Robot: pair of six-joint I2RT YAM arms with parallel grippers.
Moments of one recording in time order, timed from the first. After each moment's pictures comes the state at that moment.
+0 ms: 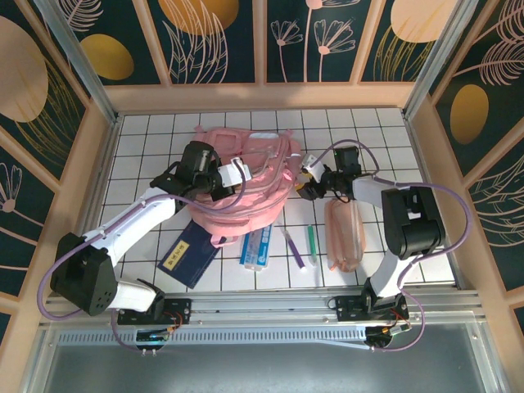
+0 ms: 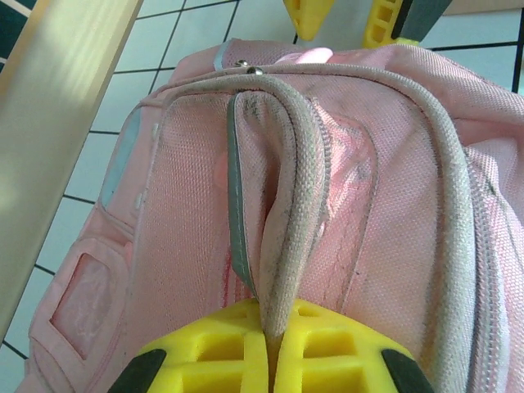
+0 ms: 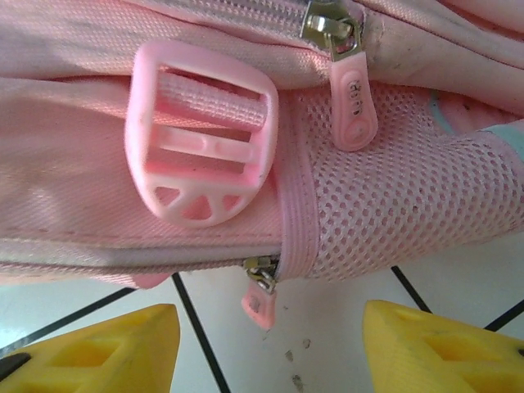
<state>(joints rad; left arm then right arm) -0.52 1.39 1.03 -0.32 0.28 0.77 0.23 1.75 0.91 0.02 -0.68 -0.68</state>
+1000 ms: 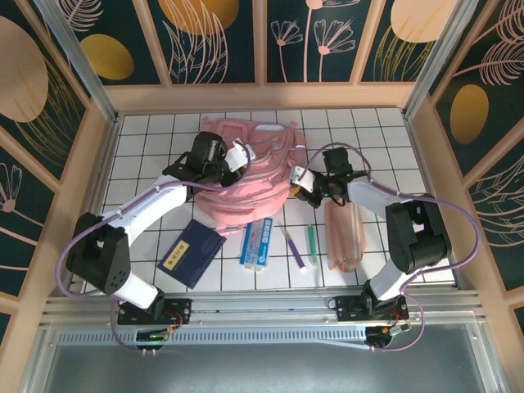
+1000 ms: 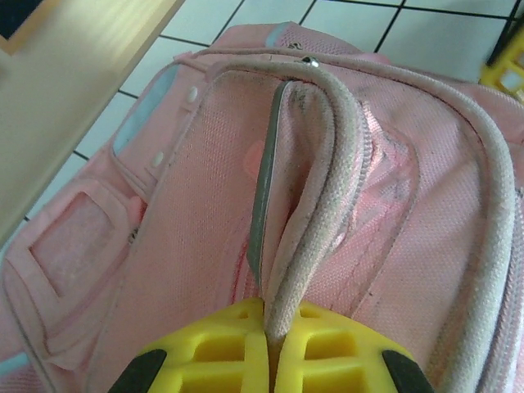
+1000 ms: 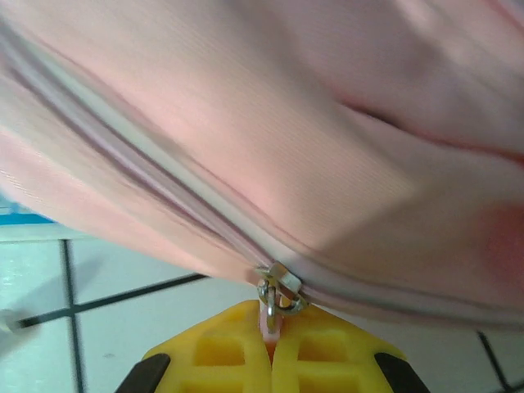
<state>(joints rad) -0.51 1.55 1.14 -0.24 0.20 0.49 0.35 1.63 0.94 -0.27 -0.60 -0.91</state>
